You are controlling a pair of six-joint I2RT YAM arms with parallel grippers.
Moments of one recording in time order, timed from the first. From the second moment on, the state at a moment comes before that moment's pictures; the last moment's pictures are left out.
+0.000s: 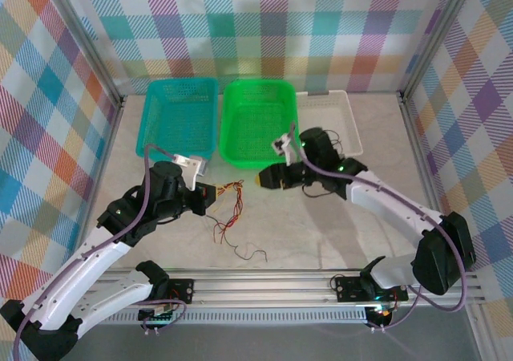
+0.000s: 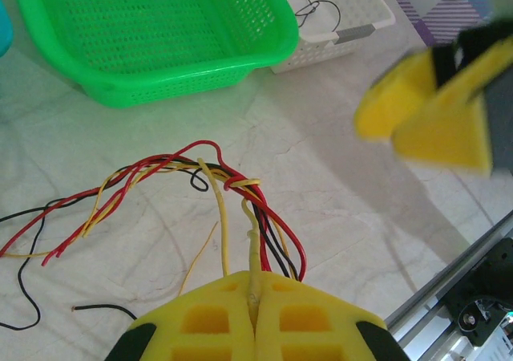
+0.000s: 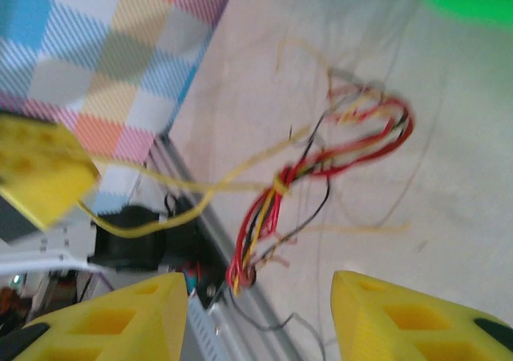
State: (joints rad) left arm -0.64 0.81 0.92 -0.74 0.12 -0.39; right arm 0.67 1.35 1.01 -0.33 -0.69 0.52
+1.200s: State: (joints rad) left arm -0.64 0.82 0.92 -0.74 0.11 -0.39; right arm 0.92 1.45 0.97 -0.25 -0.41 0.49
